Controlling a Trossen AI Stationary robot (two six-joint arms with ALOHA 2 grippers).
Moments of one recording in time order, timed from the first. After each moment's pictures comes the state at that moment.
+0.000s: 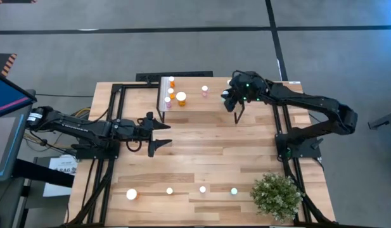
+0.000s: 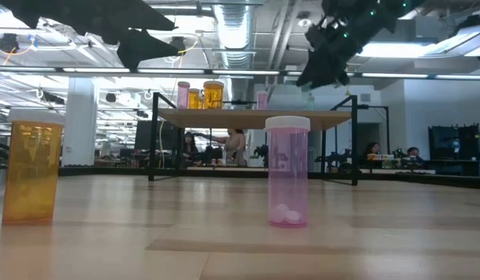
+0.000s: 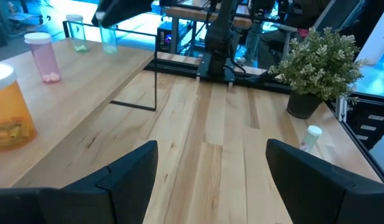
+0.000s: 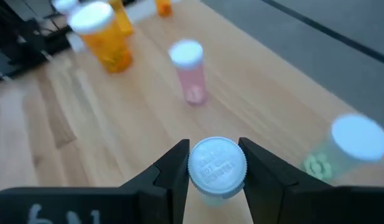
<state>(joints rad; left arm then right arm) -0.13 0.88 0.48 0.17 -0.23 -0.19 -0.50 1.26 0.99 -0.32 0.01 0.18</state>
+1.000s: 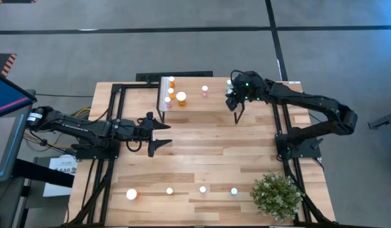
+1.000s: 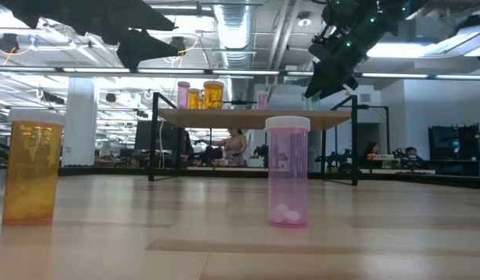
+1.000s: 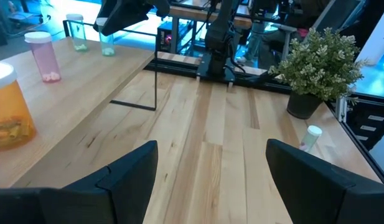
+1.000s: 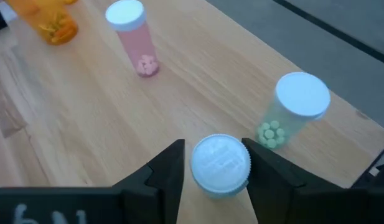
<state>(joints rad) -0.13 0.88 0.48 0.17 -0.23 -0.20 -0.54 1.26 0.98 -0.39 0.08 0.16</state>
